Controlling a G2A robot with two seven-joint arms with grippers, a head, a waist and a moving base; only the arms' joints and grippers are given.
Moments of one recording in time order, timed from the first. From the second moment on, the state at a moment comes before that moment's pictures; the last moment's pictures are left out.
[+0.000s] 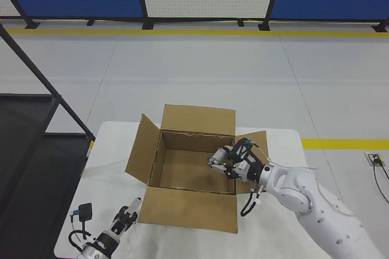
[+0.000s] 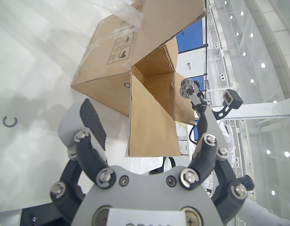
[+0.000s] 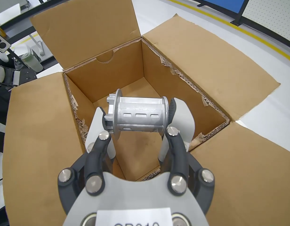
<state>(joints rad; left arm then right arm) 1.73 -1.30 -1.67 -2.02 0.17 -0.07 -0.41 -0.69 -1.02 0.88 -1.45 -0.82 -0.46 0.30</state>
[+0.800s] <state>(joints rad) 1.75 -1.30 -1.73 -2.02 0.06 -0.08 -0.38 -0.56 -1.11 0.73 -1.41 -0.79 -0.21 0.47</state>
